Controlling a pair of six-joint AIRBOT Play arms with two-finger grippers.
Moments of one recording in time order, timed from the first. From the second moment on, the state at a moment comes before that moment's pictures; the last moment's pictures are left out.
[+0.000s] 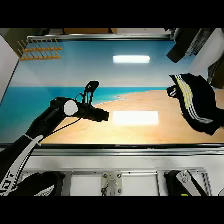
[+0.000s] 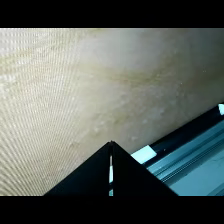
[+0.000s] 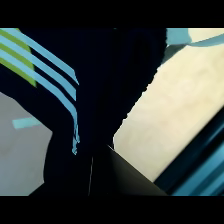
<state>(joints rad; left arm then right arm) -0.54 -1.20 1.02 1.18 -0.95 -1.64 -1.03 -1.00 0.82 -1.10 1.05 1.51</state>
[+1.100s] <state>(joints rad) -0.54 -1.20 1.02 1.18 -0.94 -1.64 -0.50 -0.80 0.81 -1.04 1.07 1.39</state>
